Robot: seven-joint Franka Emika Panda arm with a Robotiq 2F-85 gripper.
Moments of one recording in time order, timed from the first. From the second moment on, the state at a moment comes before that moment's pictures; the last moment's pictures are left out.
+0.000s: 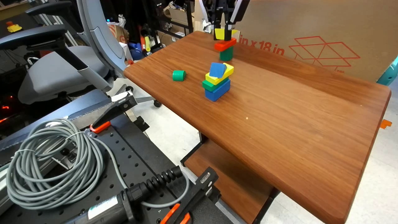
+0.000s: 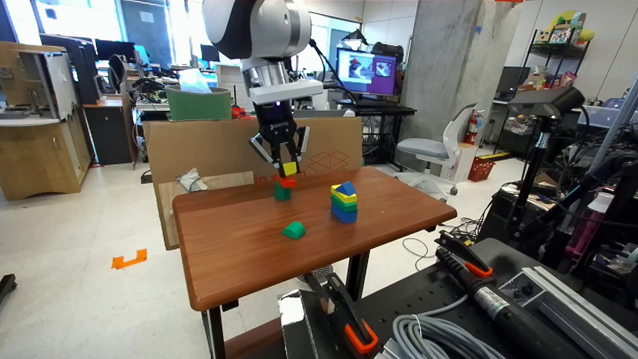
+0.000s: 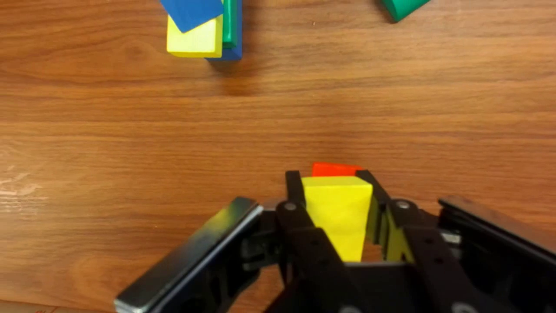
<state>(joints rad) 0.19 0.78 0.00 -1.45 -0.17 1.95 0.25</state>
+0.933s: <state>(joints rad) 0.05 0.63 -0.08 -1.65 -0.17 1.91 0.10</state>
